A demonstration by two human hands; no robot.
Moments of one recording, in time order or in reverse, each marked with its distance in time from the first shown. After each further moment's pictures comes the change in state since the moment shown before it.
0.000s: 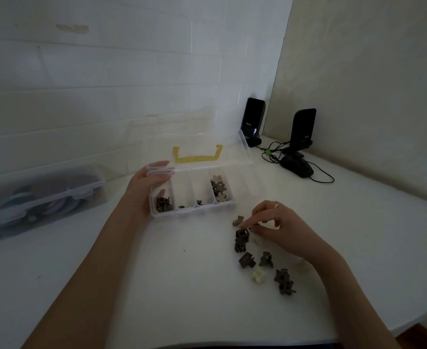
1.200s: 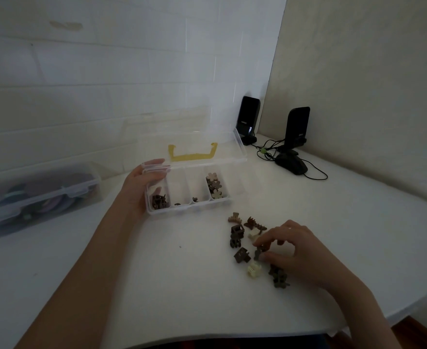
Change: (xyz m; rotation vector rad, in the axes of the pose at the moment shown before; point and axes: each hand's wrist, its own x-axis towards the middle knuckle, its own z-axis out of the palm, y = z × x) left_hand 0.001 -0.002 -0.001 -0.003 -0.006 0.007; right_hand -0.054 -0.002 -0.002 -0.153 0.004 0.084
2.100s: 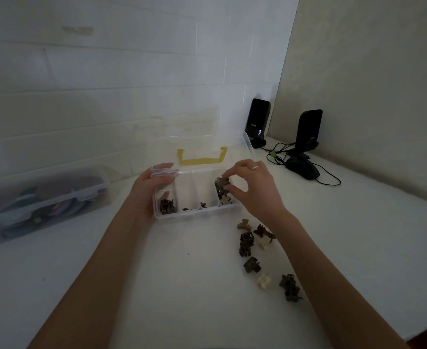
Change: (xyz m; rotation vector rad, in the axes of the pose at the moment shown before) left_hand -0.004 0.004 0.003 -0.002 0.001 -0.010; right_hand 0.138 -0.027 0.021 -0.137 0.359 -0.125
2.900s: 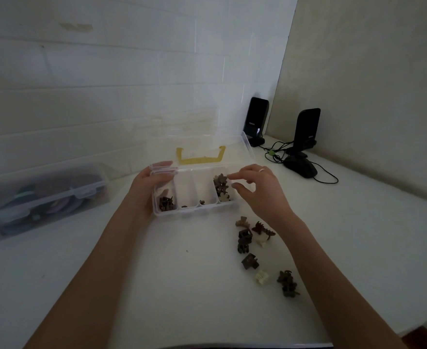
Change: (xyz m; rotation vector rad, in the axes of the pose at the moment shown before) left_hand 0.002 0.001 -0.003 0.008 -0.015 0.008; right_hand -0.012 0.000 -0.011 0.111 -0.020 0.105
